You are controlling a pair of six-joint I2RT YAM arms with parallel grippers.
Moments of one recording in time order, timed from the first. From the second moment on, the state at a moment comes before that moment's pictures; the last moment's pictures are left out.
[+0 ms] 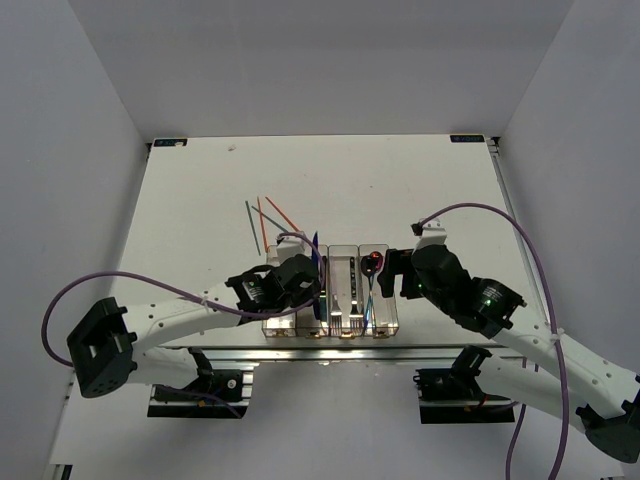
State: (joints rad) left arm -1.04 1.25 0.78 -0.35 -0.36 -0.95; right arm 0.89 0.78 0.77 -0.66 0.35 0.54
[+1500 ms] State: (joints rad) left arm -0.27 1.94 1.35 -0.51 -0.28 -0.64; right arm 0.89 0.92 0.74 -0.52 0.29 0.51
